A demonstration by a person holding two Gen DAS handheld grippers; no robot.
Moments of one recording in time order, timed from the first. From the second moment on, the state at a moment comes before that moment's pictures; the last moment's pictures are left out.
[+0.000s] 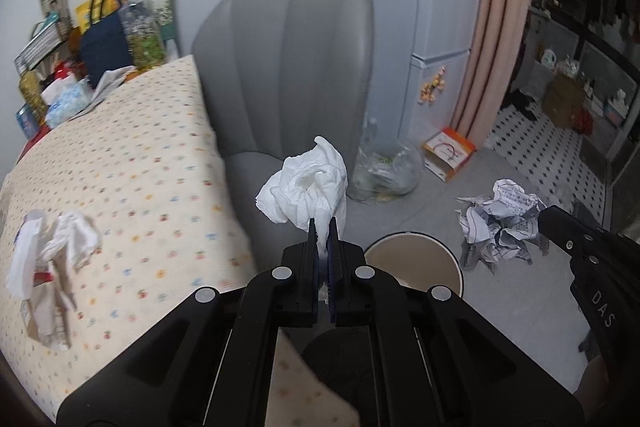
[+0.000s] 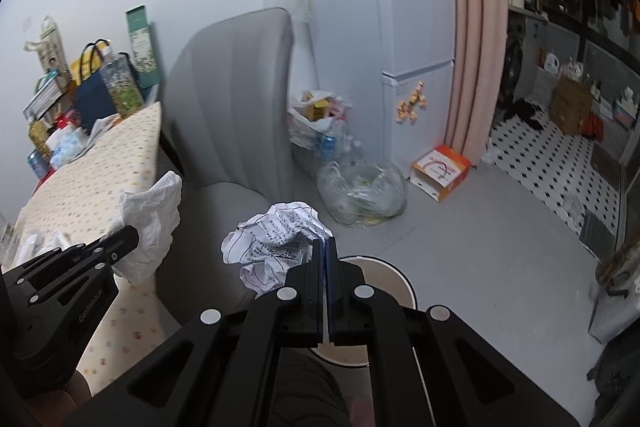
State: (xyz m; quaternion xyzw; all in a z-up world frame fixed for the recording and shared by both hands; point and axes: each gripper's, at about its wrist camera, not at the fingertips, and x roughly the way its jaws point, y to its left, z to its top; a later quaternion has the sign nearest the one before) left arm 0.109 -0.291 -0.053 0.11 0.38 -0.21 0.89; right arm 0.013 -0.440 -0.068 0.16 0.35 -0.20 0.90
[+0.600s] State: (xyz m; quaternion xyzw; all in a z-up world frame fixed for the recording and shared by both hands) left arm 0.141 -0.356 -0.093 0.15 0.42 -0.23 0.86; right arm 0.047 -0.515 -0.142 0.22 0.39 -0.22 0.86
